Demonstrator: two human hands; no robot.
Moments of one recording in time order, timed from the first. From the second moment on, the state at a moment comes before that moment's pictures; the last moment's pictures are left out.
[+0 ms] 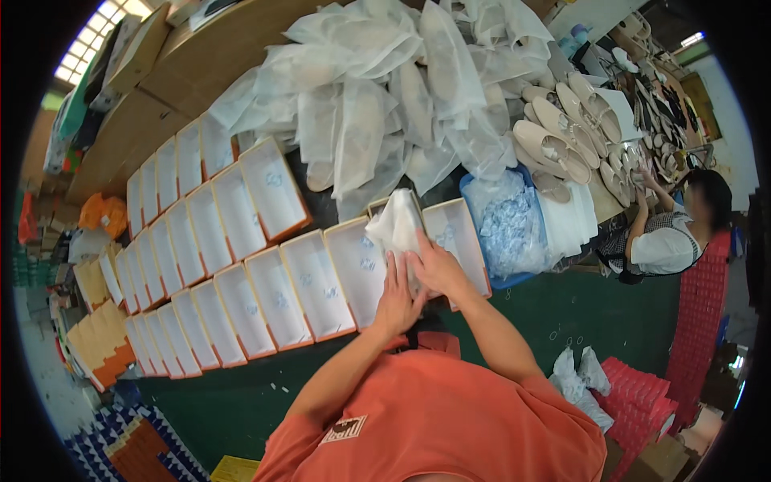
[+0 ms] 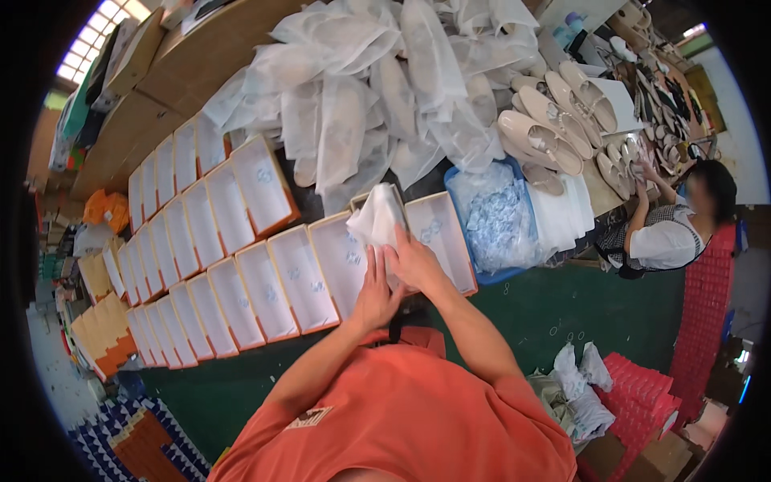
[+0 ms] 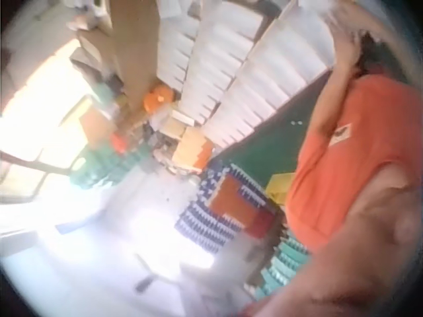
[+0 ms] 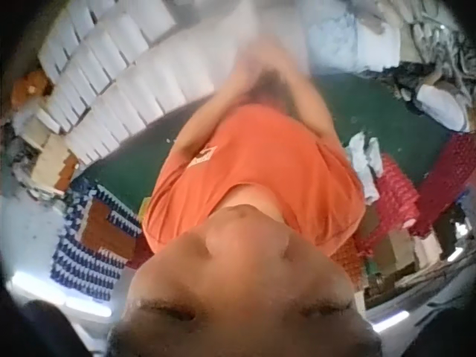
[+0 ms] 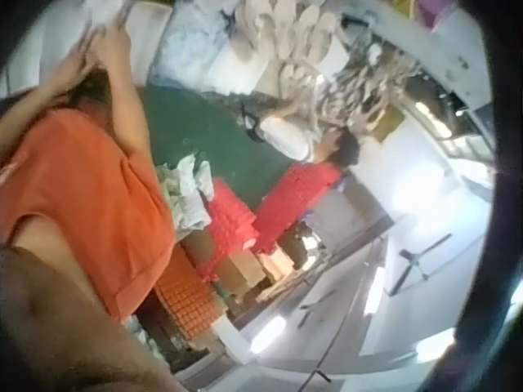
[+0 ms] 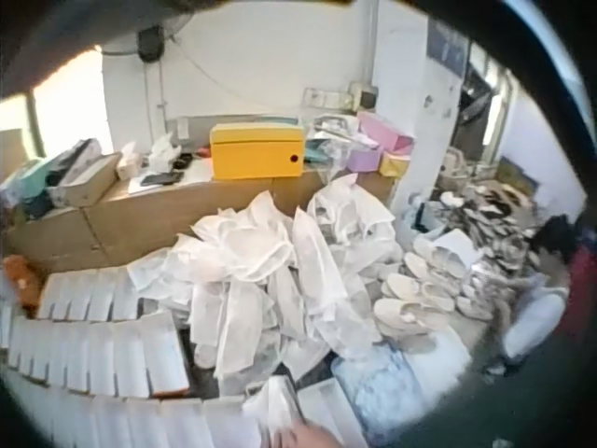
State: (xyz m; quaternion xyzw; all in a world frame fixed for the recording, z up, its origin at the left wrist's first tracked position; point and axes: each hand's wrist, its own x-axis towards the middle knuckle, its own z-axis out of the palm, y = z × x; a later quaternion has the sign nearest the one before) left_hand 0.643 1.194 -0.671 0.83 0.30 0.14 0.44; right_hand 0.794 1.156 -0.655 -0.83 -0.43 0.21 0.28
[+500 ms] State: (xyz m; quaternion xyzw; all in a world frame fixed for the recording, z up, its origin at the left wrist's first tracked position) left_hand 0.789 1.452 -0.710 0.80 0.47 0.19 0.30; right_hand 1.030 1.251 -0.706 -0.72 -0.03 0.31 0.62
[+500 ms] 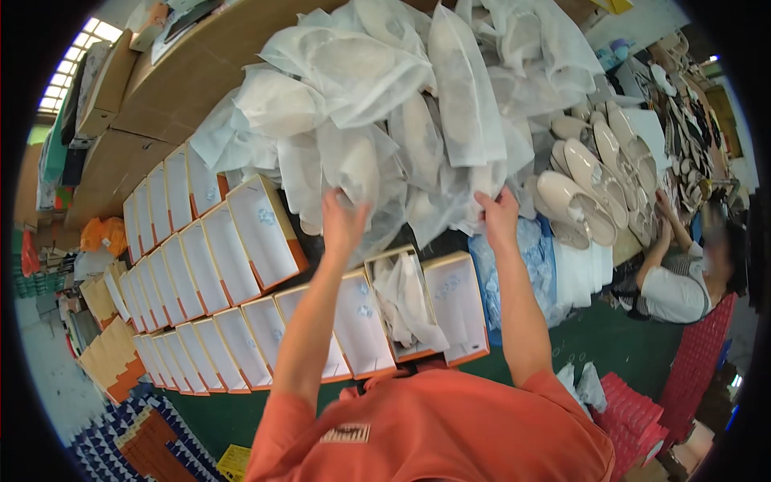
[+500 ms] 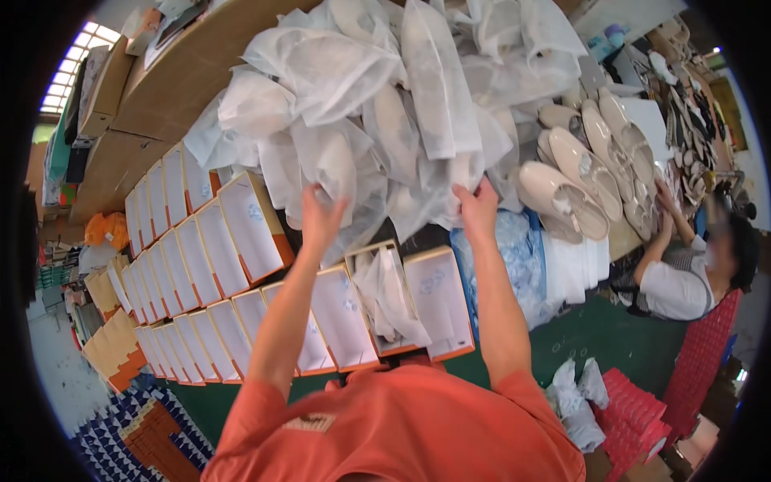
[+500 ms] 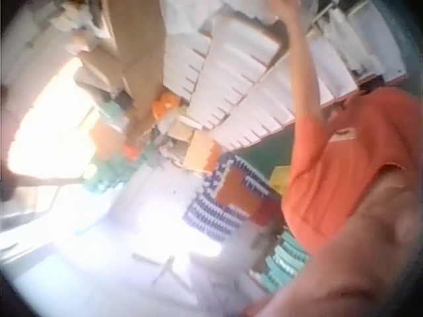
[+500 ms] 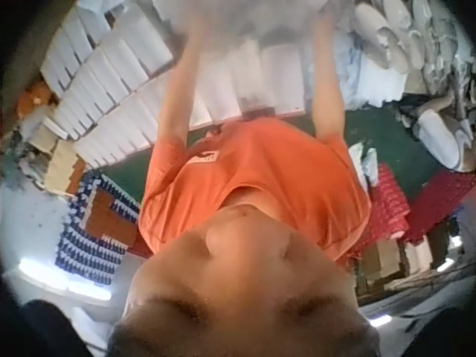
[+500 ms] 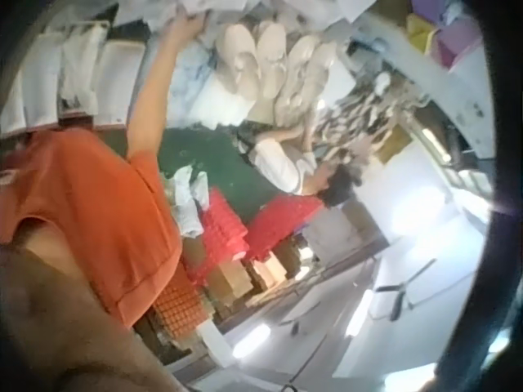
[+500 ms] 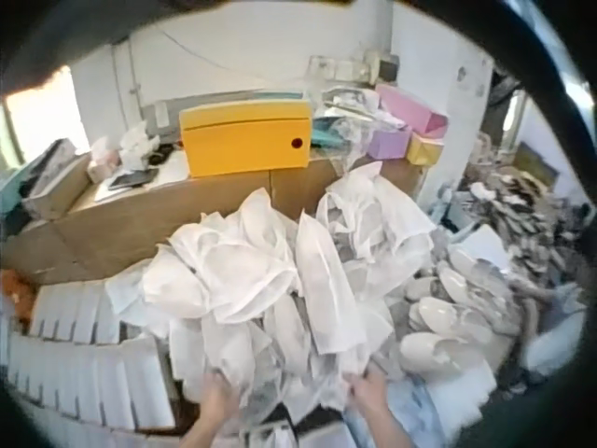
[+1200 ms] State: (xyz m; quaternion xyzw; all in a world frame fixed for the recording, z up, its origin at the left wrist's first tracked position) left_hand 0.536 1.310 -0.622 0.35 0.52 0.10 0.77; right_hand 0.789 1.143 -0.663 -0.66 -0.24 0.44 0.56
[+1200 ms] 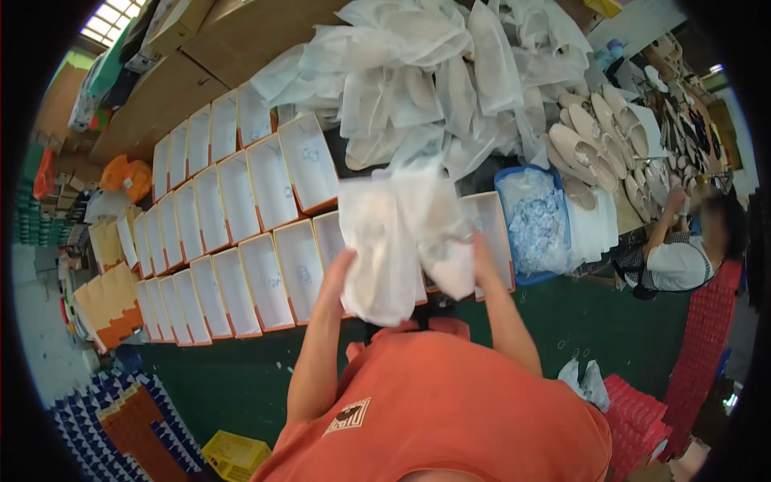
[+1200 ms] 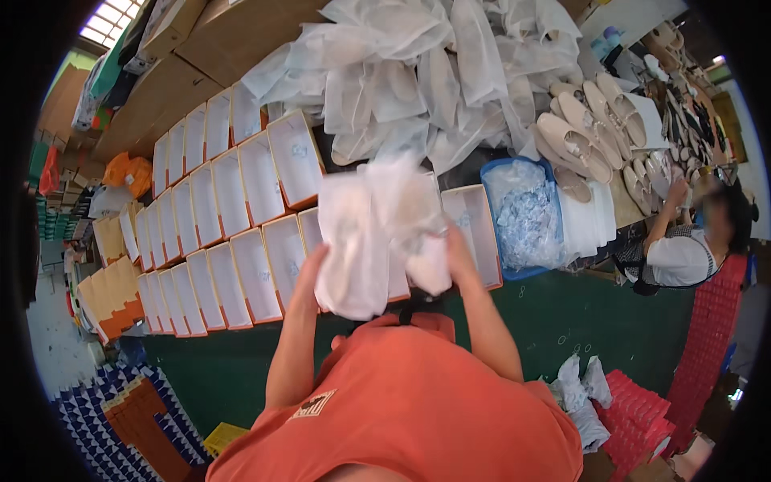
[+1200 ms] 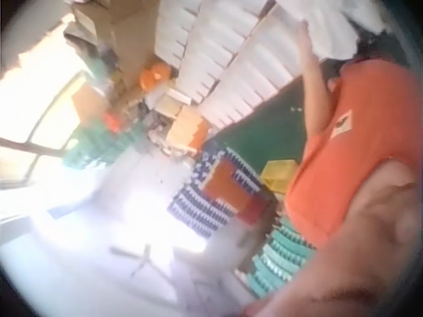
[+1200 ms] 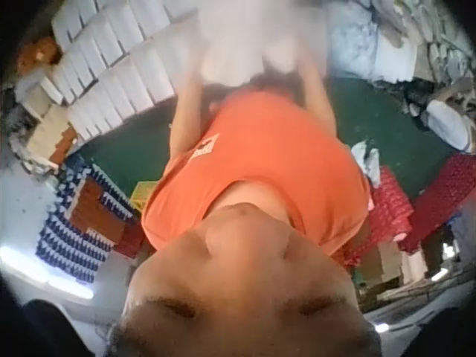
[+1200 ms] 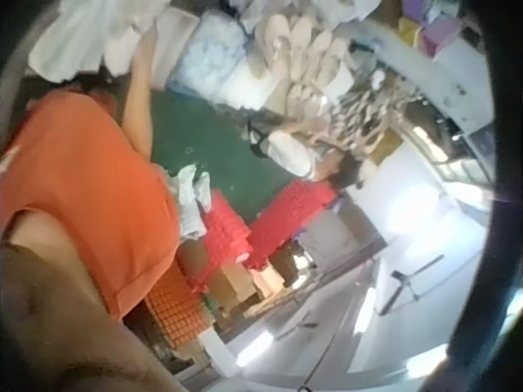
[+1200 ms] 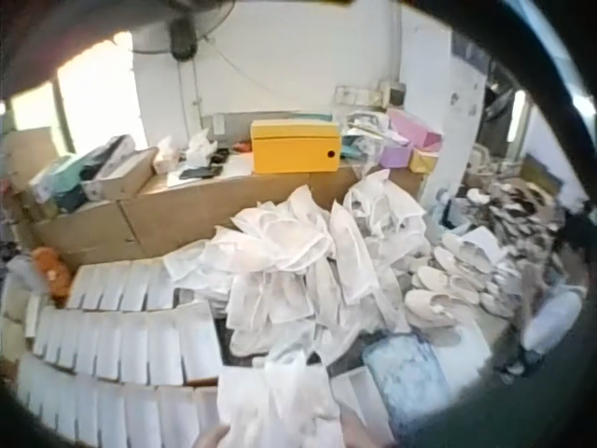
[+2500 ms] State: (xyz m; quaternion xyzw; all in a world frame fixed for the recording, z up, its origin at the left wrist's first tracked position) left_hand 0.677 1.303 -0.657 0.55 0.36 0.10 0.75; right_hand 0.880 1.085 -0.614 -0.75 -0.17 0.27 0.58
